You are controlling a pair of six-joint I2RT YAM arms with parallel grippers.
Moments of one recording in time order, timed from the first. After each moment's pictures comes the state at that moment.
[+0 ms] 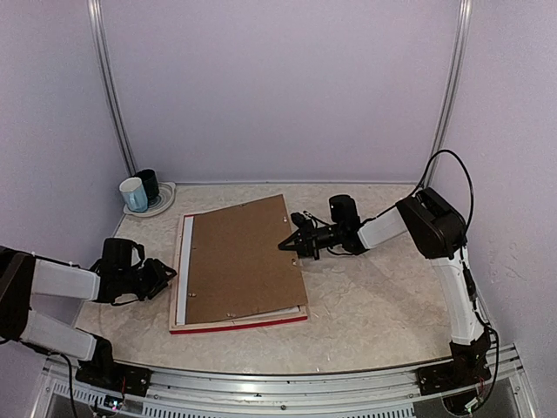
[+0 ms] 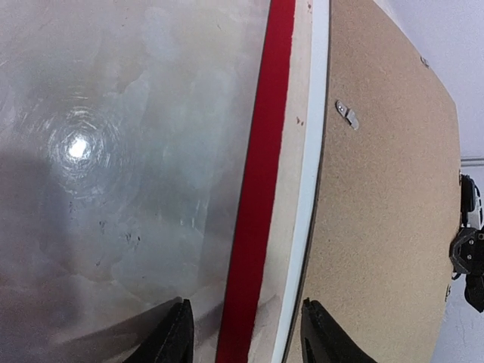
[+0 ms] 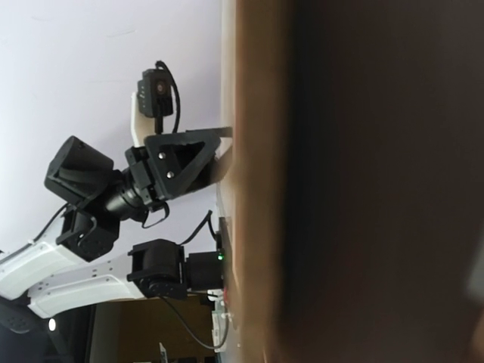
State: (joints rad) left arm -0.14 1.28 0.29 0.22 0.28 -0.81; right arm 0.53 2.37 1.39 0.63 -1.17 1.18
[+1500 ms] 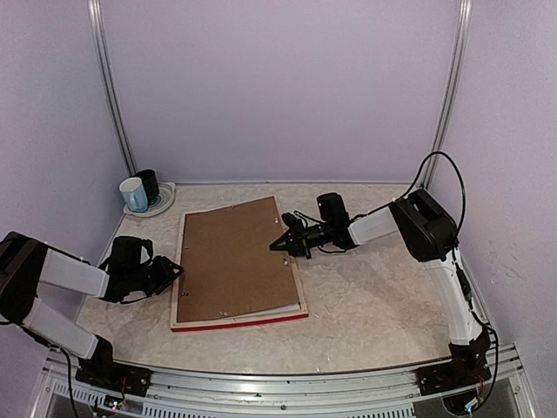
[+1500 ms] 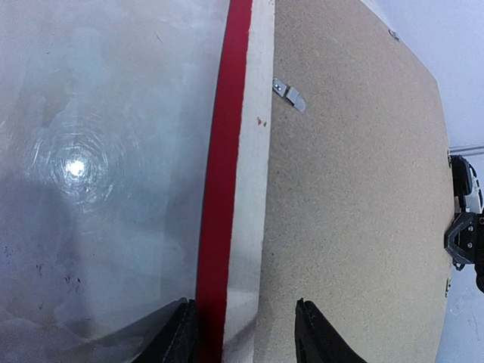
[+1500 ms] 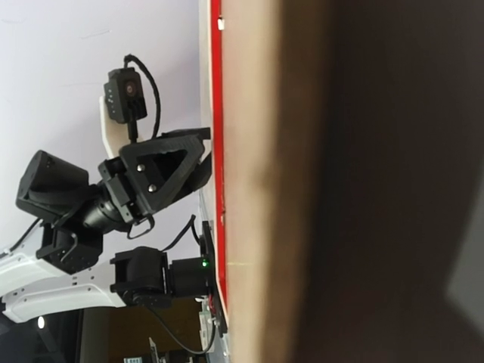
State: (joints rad) left arm -0.22 1.40 0.32 0.38 0.23 -0.81; right arm 0.58 2.44 1.55 0.43 -1.14 1.09
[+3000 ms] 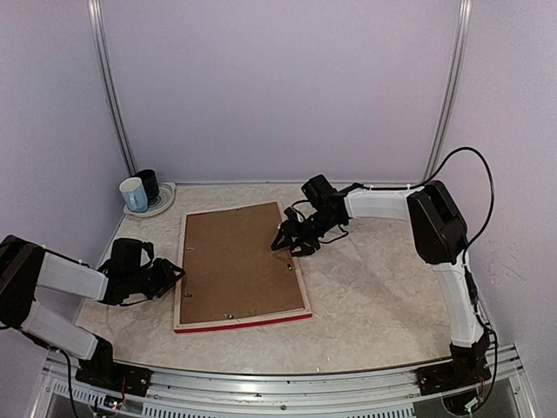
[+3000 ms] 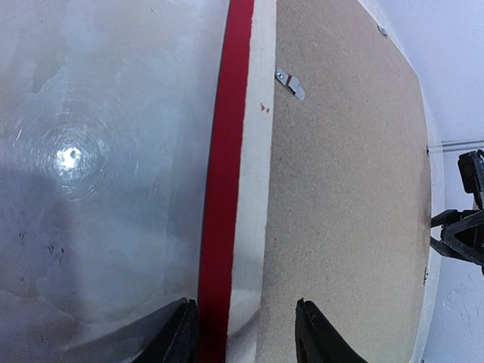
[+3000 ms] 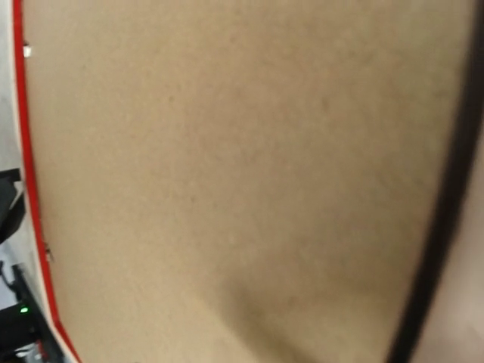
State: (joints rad) left arm -0.24 1.37 0.30 0.36 0.25 -0.83; right arm 0.63 2.32 1.79 -0.48 -0.67 0.60
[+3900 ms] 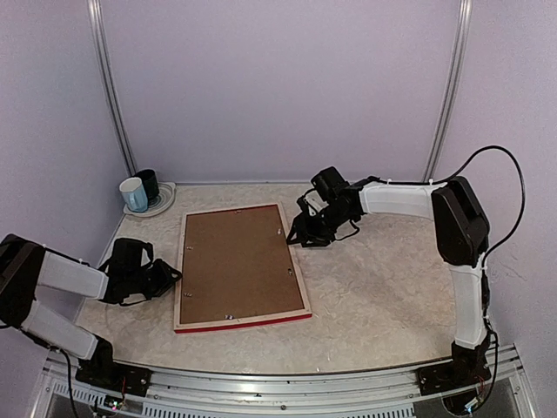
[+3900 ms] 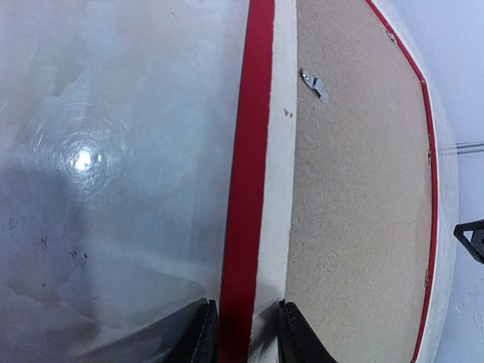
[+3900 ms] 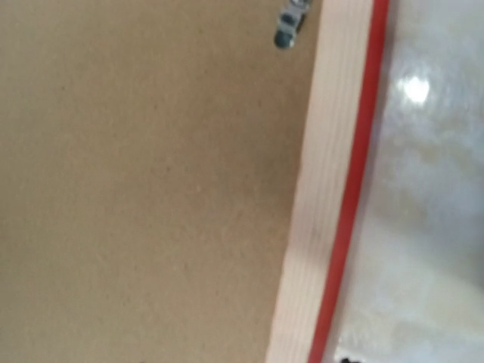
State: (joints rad) left arm -0.24 1.36 0.30 0.32 0.21 -0.80; right arm 0.63 2.14 1.65 -0.51 -0.41 0.49
